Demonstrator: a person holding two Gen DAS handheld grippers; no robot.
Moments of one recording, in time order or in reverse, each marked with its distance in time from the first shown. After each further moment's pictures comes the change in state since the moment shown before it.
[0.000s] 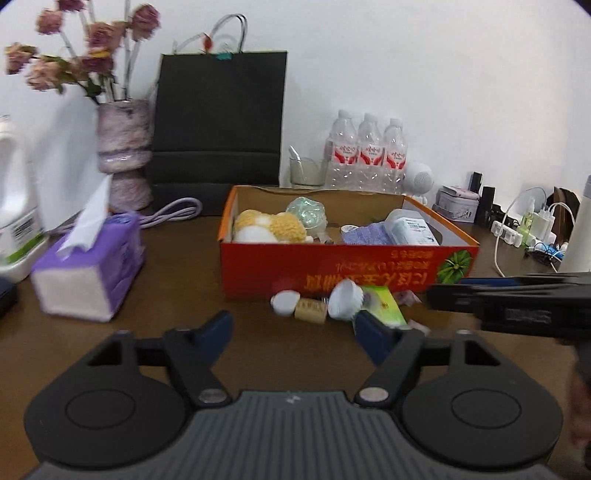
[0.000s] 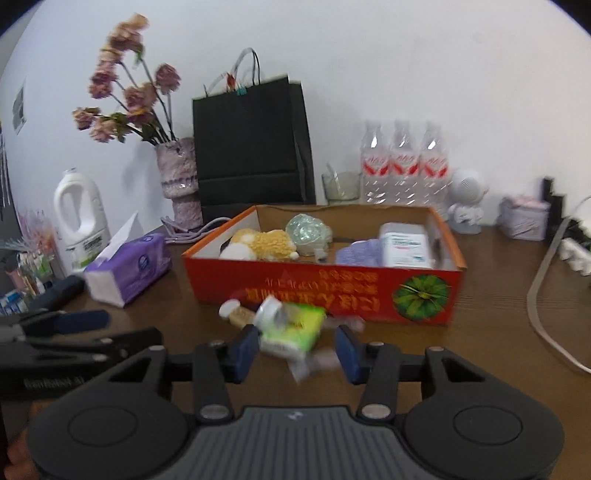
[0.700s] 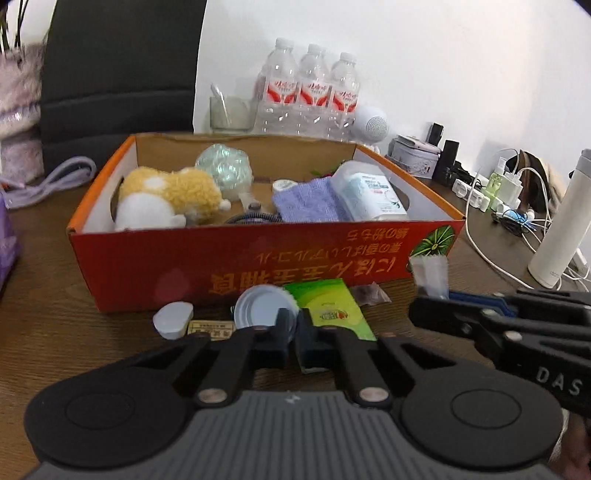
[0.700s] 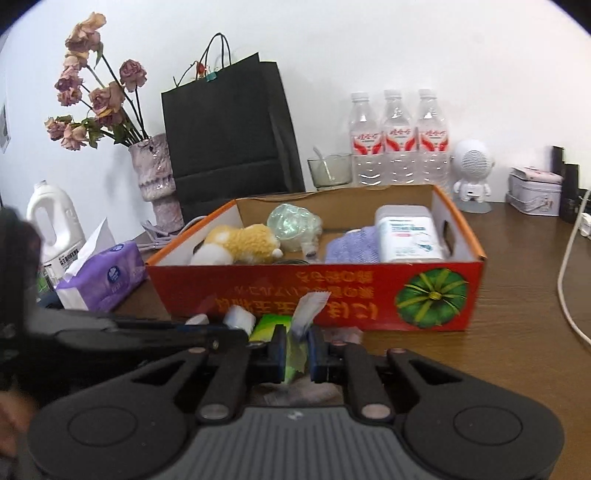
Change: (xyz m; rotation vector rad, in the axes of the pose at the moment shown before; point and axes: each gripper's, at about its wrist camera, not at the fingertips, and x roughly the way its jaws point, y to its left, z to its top) left arm 0.093 -0.030 0.016 0.032 0.167 -0.206; right arm 0.028 -0.028 -0.008 0.054 -0.002 -0.004
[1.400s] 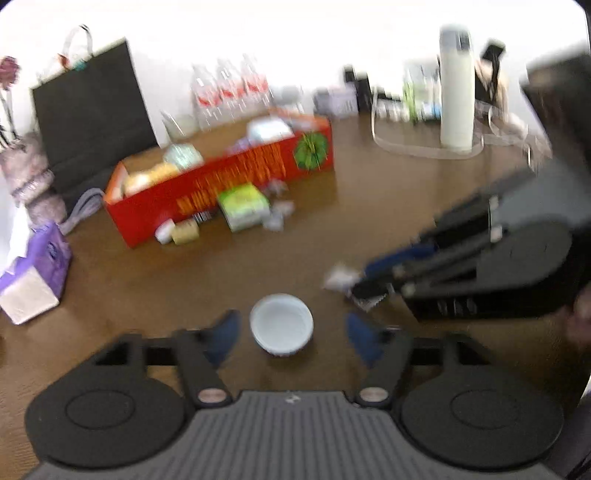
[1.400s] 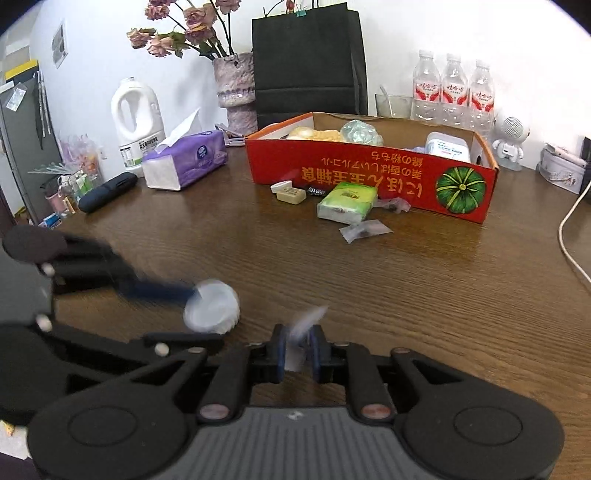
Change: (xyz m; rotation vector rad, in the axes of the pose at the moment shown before) left arm -0.146 -0.082 -0.101 0.319 0.035 0.070; right arm -0.093 0.033 -0.076 -0.184 0.219 0.109
